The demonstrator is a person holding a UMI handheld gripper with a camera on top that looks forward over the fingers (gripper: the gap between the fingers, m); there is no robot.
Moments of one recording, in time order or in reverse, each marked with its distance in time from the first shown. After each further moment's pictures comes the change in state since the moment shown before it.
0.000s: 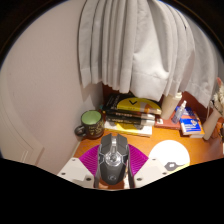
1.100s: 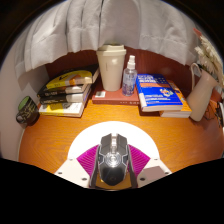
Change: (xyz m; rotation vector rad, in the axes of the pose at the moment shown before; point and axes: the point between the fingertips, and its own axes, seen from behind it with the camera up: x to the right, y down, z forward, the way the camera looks) arm 0.252 0.098 0.066 -0.146 0.130 0.130
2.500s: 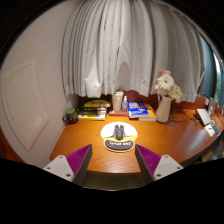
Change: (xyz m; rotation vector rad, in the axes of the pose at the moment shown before) arm -0.046 0.069 -0.368 0.272 0.012 -0.010
